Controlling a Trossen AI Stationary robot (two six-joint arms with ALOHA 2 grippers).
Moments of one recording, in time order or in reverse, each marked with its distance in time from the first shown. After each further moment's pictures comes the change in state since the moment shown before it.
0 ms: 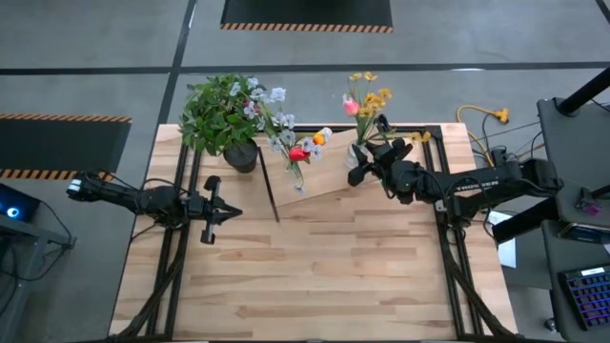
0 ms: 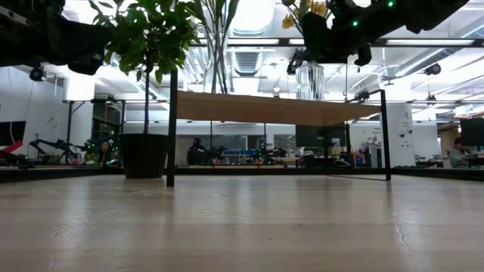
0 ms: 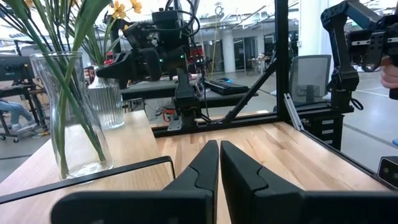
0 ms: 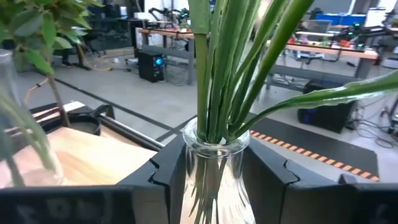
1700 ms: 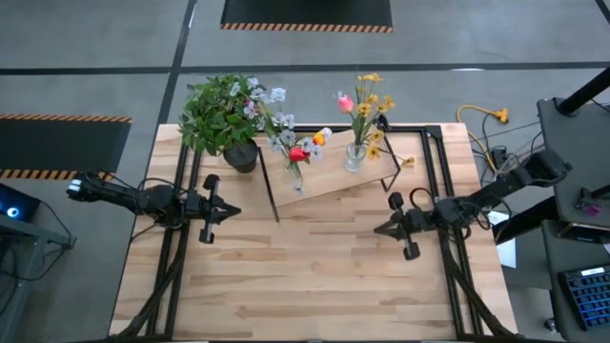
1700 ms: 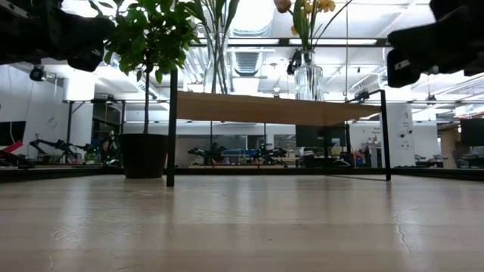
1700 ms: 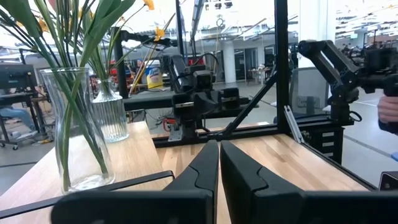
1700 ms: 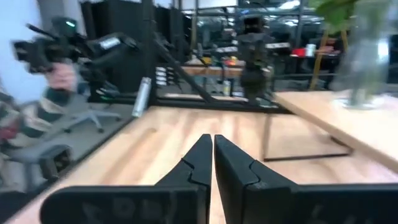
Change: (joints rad) left arm 0.000 -0.001 0.001 0.046 0.000 -0.003; right arm 0.422 -0.336 -0.621 0.450 -0.706 -0.071
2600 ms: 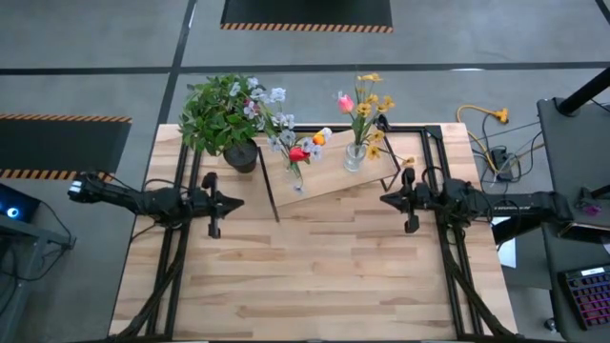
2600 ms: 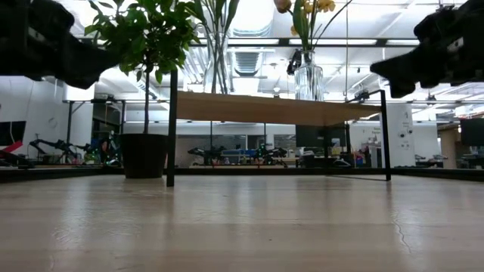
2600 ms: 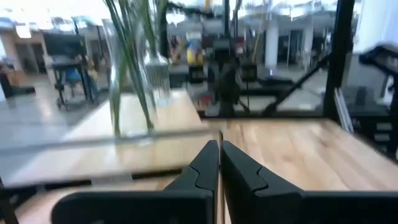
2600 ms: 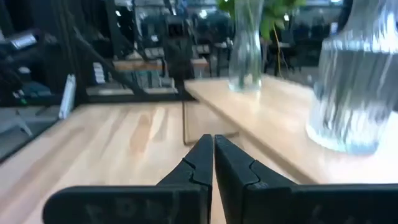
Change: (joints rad) left arm 0.010 -0.031 -0.041 -0.083 -0.190 -0.068; right arm -0.443 -0.605 0.001 -0.646 -0.200 0.014
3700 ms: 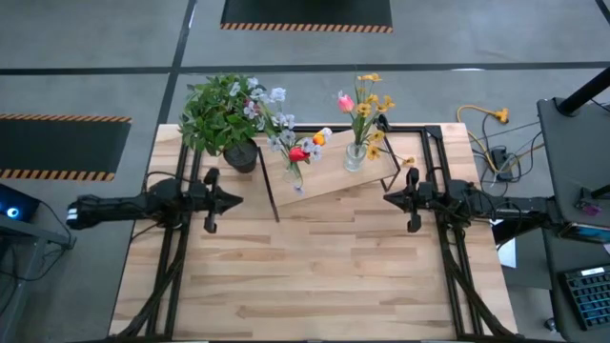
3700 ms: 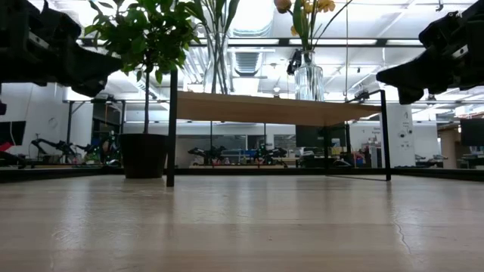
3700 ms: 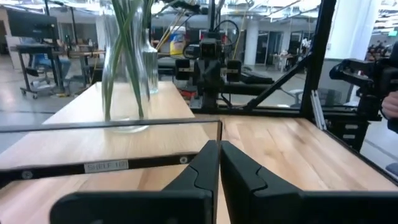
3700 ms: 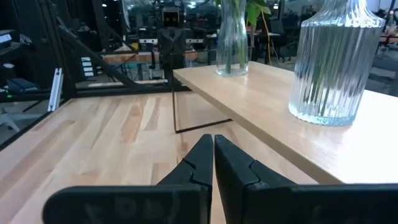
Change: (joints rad) left arm 0.307 -0.128 0.000 -0.140 0.400 -0.087; right arm 0.001 -0.194 0.000 -0.240 0.048 0.019
